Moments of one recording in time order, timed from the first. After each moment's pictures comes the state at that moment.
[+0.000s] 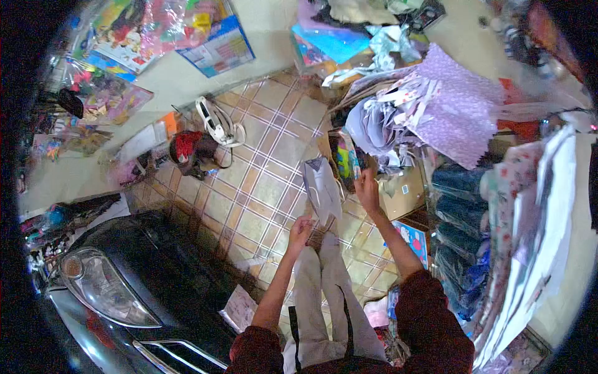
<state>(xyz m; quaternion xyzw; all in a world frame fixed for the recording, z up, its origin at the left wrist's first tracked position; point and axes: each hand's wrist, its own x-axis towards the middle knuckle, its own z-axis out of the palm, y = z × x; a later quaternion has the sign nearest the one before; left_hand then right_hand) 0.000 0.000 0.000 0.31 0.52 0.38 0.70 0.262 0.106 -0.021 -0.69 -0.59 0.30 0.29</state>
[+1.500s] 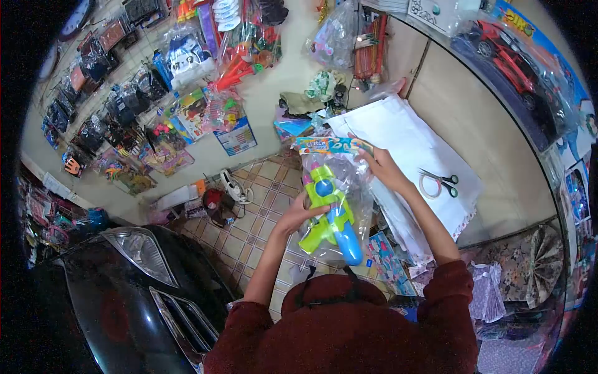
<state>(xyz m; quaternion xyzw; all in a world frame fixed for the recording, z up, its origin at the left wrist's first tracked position) 0.091 -0.061 0.494 0.52 0.31 0.35 0.72 0.350 -0.037 0.579 -0.47 -0.73 0.28 0.40</state>
